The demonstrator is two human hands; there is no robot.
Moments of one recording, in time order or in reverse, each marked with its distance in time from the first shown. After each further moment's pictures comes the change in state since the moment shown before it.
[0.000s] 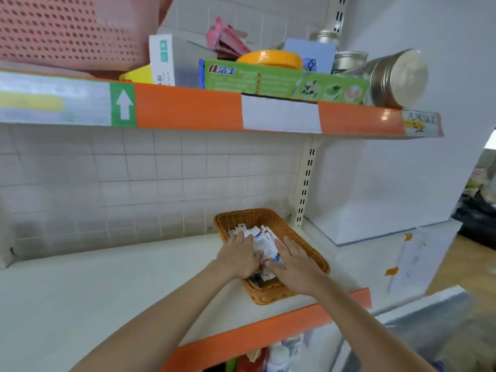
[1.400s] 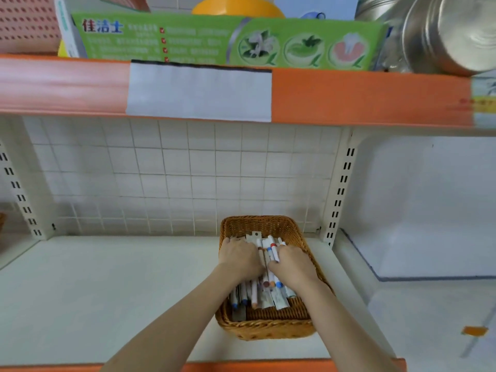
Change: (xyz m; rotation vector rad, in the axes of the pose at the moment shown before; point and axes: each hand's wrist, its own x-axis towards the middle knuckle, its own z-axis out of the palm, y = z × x) left_hand 0.073 0.017 0.017 0.208 0.131 -0.323; right_hand 0.104 0.025 0.000 0.097 0.092 -0.191
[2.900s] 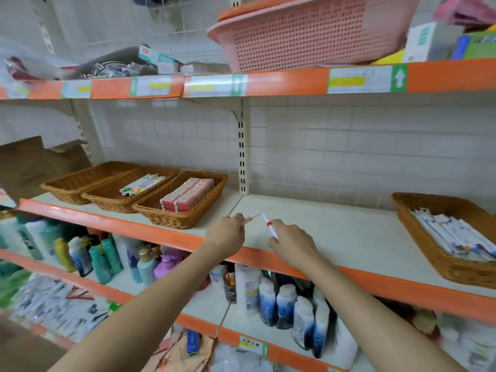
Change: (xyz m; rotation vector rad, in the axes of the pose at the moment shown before) left_hand -0.300 -0.357 -0.013 -0.214 0.242 -0.375; right_hand -0.164 -0.368 0.103 0.019 -0.077 -0.439
